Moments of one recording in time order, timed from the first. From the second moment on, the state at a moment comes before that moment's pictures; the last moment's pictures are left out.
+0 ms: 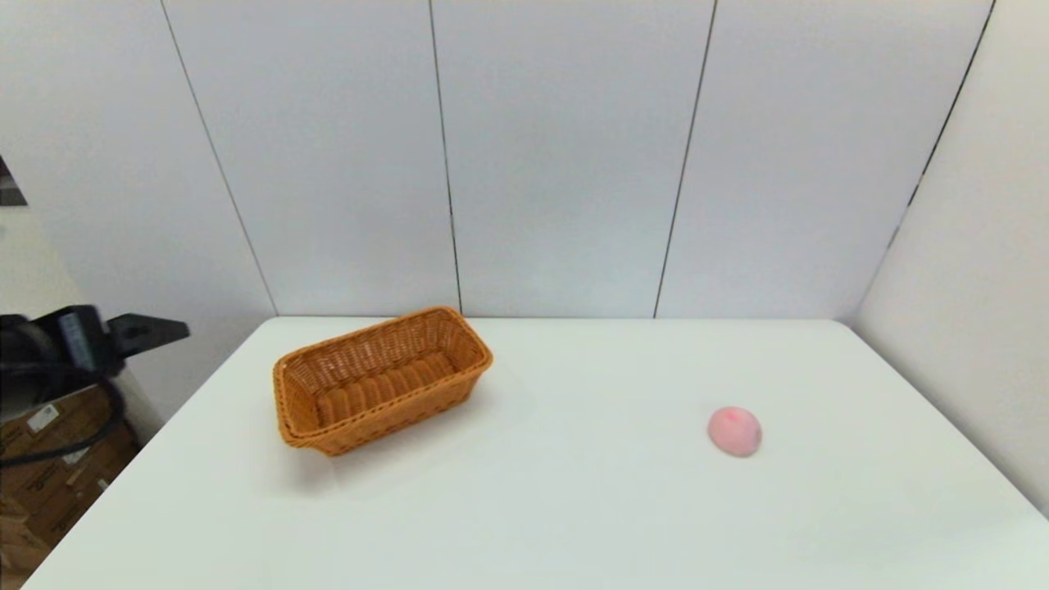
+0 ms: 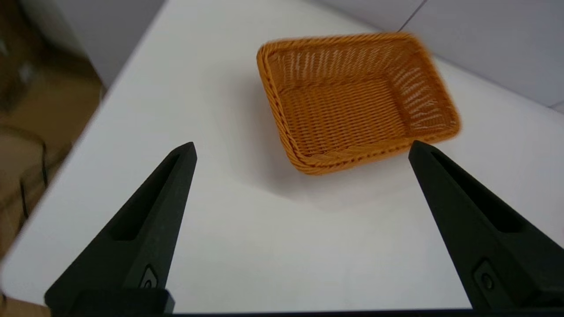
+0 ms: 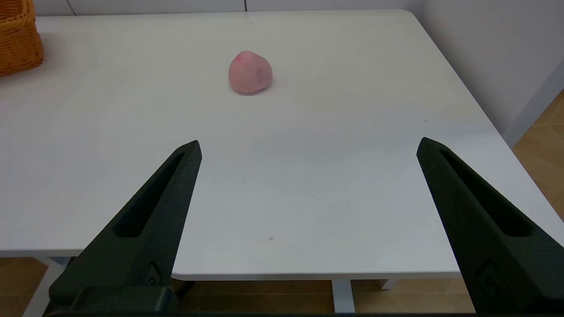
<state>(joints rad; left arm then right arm) 0.00 1.22 -0.86 0.20 0.09 -0.39 0.00 0.00 -0.11 0.26 -0.03 0.02</state>
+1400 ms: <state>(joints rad) 0.01 2.18 -1.25 0.27 -0.01 -0.65 0.00 0.00 -0.11 0.26 -0.03 0.02</state>
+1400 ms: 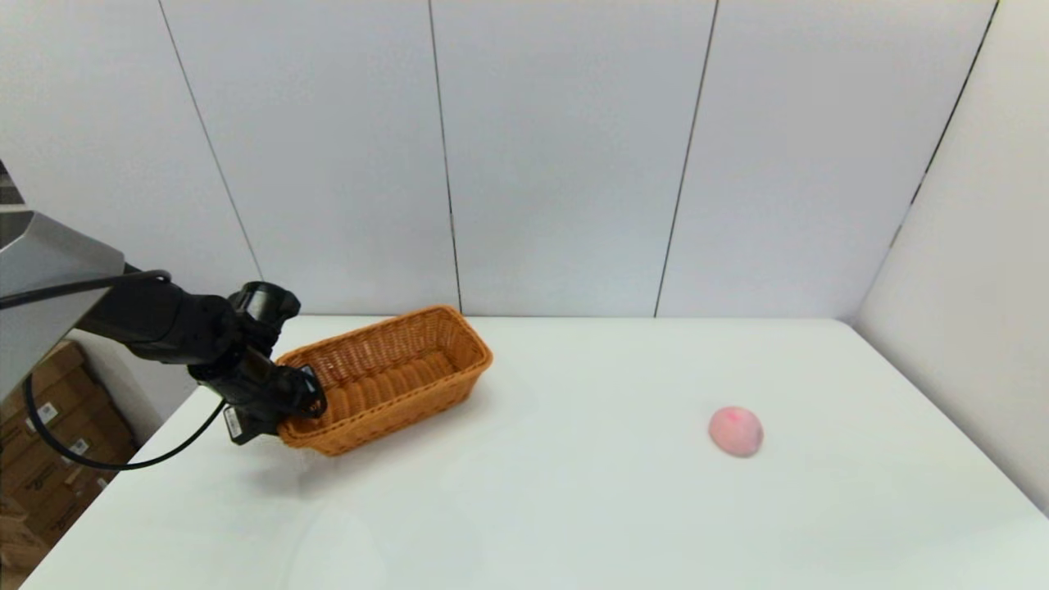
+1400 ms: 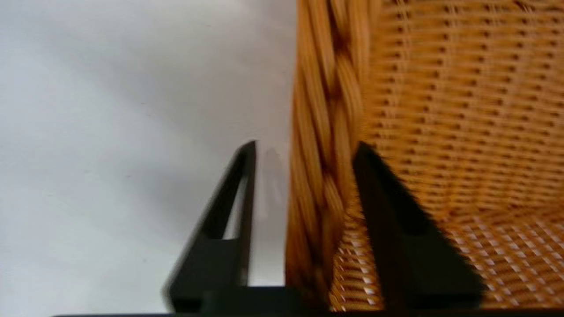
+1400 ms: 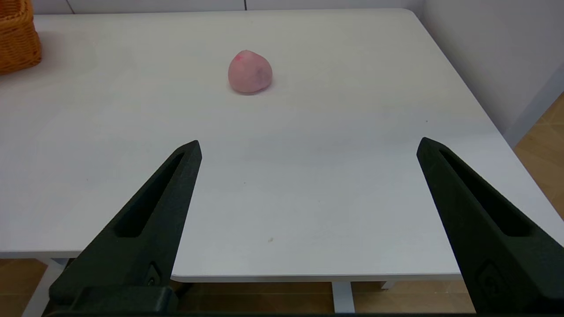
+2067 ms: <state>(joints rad) 0.02 2.12 -1.25 0.32 -0.33 -0.68 0.00 0.00 -0.11 0.26 -0.03 0.02</state>
